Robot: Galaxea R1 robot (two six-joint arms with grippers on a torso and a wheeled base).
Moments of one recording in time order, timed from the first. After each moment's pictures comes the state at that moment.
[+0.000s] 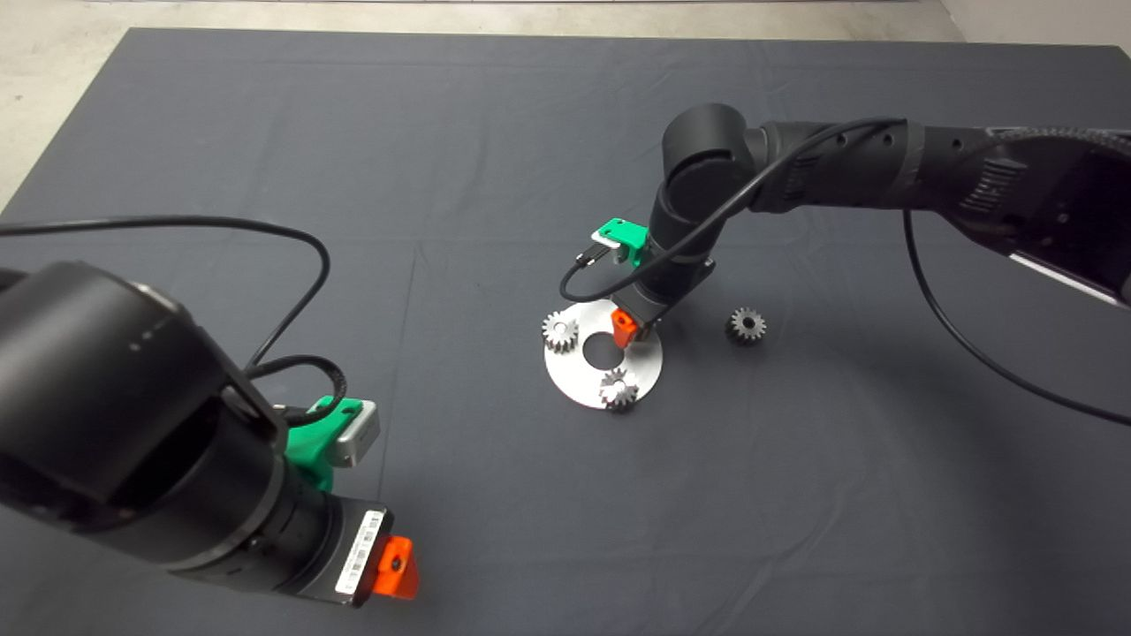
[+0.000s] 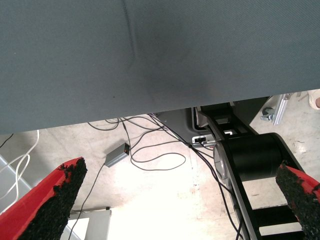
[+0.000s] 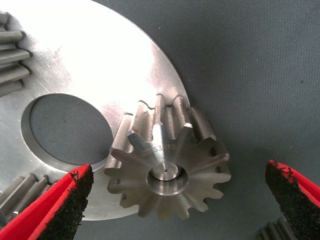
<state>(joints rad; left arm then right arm) -0.49 2.32 -0.39 0.03 1.53 -1.79 0.34 2.83 -1.41 -0.30 -1.53 0.76</state>
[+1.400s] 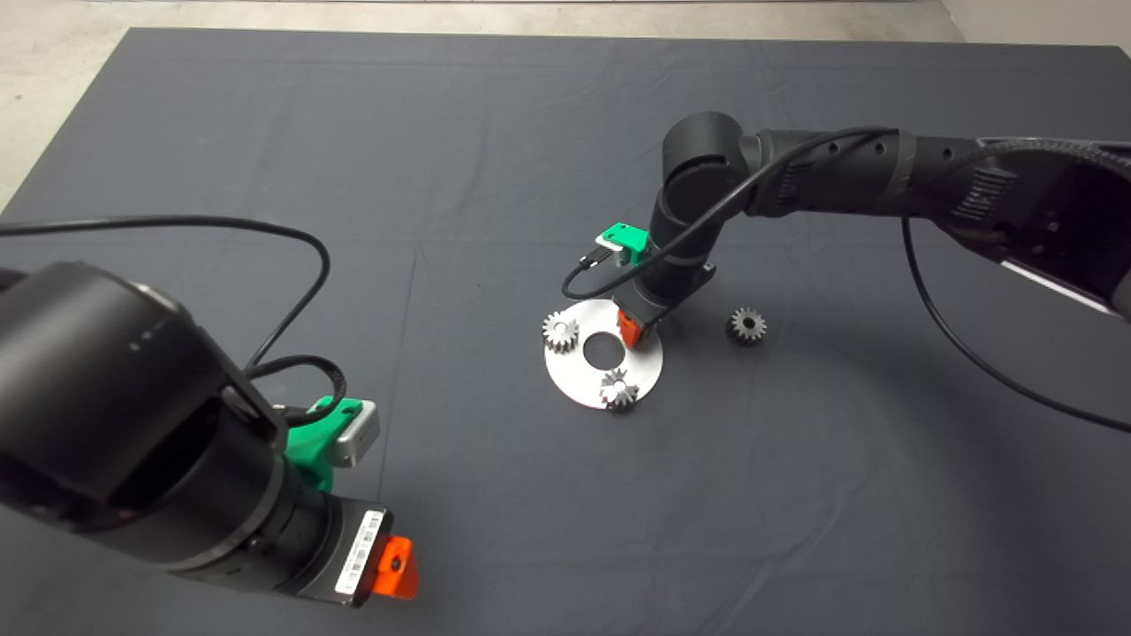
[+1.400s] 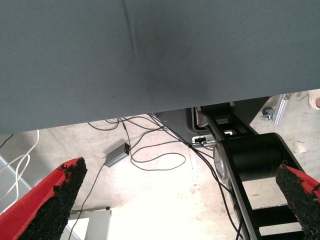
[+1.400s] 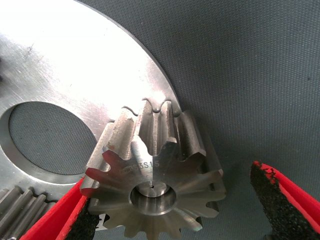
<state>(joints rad) -0.49 2.32 -0.39 0.03 1.53 -1.79 0.32 2.84 -1.45 -0.30 -1.52 0.76</state>
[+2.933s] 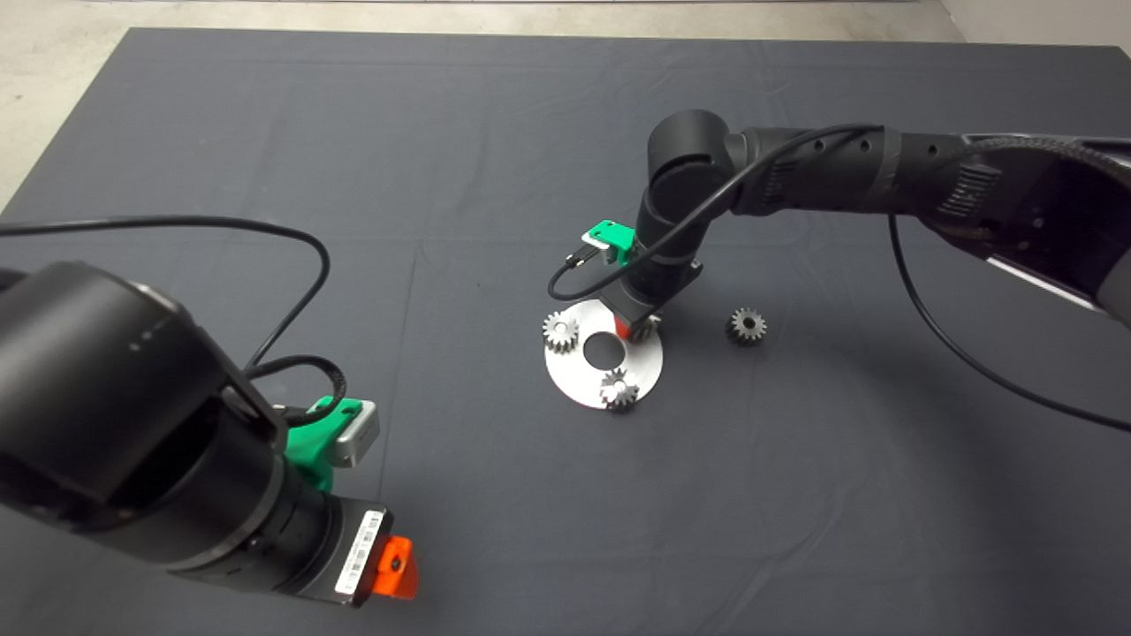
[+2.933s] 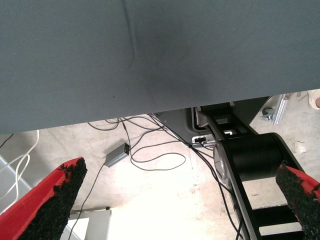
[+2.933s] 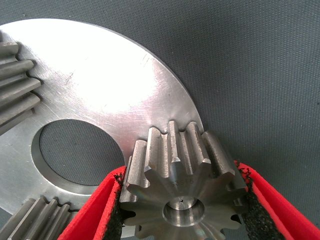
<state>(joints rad) -0.49 2.32 -0.39 0.03 1.53 -1.79 0.33 2.87 -1.46 -0.30 -1.52 0.76</state>
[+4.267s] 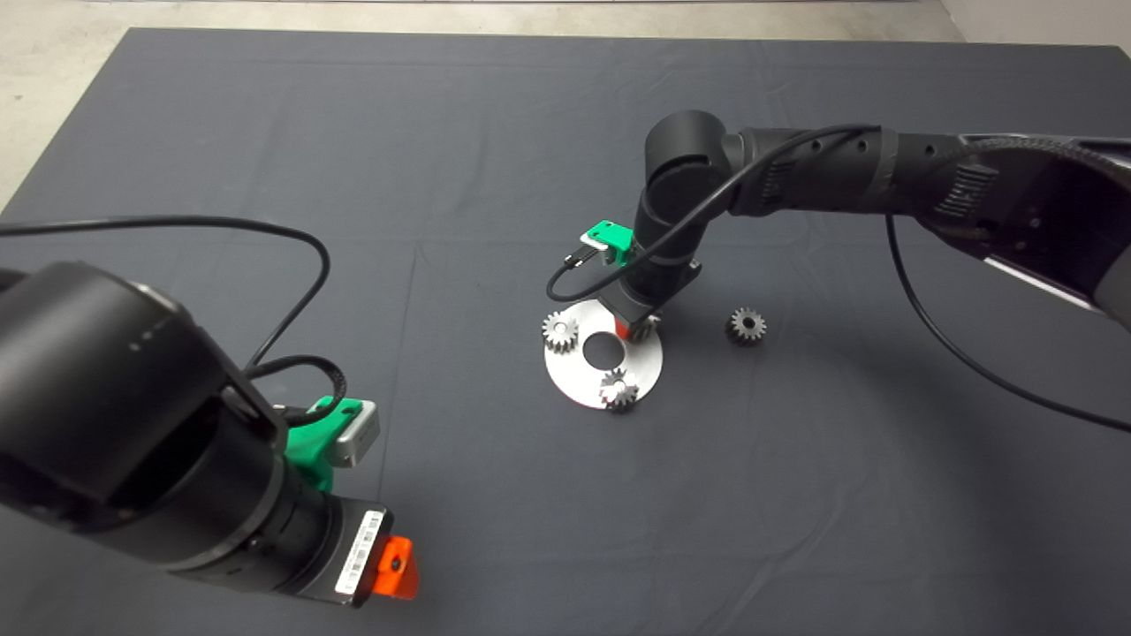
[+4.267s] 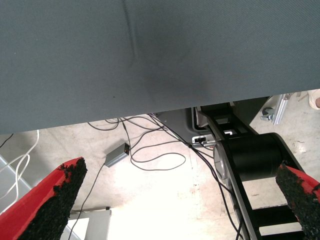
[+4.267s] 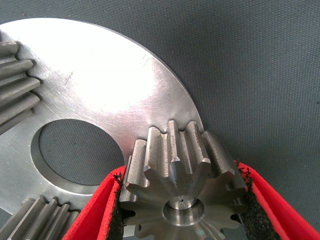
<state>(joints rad) -0.49 2.32 -0.39 0.03 1.53 -1.79 0.33 2.88 -1.46 -0.30 -1.52 0.76</state>
